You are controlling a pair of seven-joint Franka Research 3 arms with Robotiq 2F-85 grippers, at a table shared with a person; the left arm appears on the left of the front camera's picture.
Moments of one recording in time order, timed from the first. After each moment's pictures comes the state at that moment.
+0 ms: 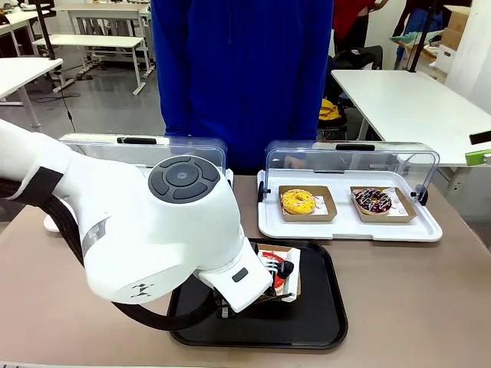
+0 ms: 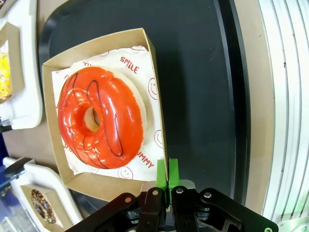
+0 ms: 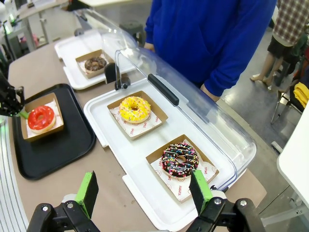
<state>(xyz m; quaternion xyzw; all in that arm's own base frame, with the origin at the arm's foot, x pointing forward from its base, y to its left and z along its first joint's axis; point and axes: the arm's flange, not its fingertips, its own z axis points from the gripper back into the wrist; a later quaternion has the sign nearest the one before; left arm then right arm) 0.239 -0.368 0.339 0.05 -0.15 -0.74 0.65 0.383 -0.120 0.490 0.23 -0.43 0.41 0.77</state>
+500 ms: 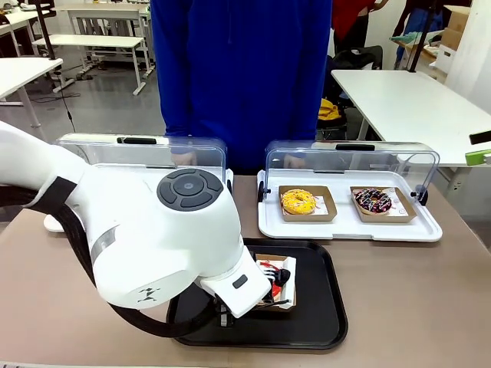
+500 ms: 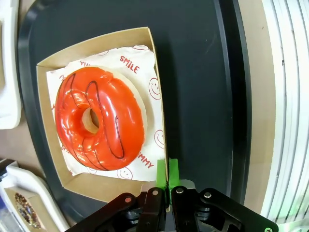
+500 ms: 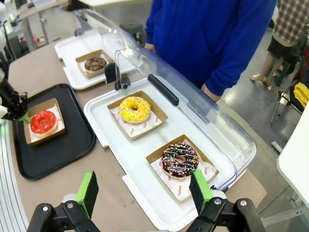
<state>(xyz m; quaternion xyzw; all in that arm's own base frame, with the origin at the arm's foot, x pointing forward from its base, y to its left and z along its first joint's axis) 0.244 -0.366 0.316 0.04 -0.13 -0.74 0.66 0.383 -0.120 0.490 0.23 -0.43 0.41 0.77</state>
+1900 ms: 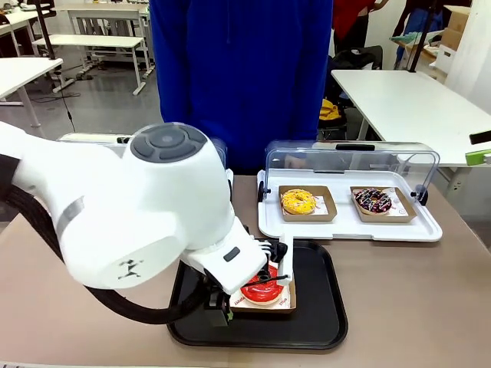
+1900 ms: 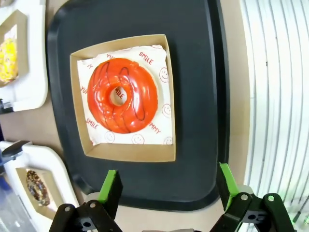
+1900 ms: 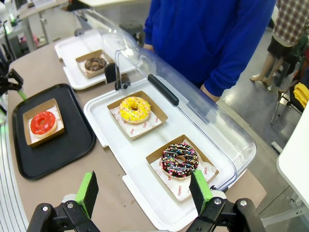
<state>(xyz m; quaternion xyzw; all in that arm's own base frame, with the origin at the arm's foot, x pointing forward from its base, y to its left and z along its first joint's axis) 0.233 -0.352 0.385 0.03 -0.13 -0.73 0.67 0.384 -0.120 0.490 0.23 -0.43 0.41 0.77</state>
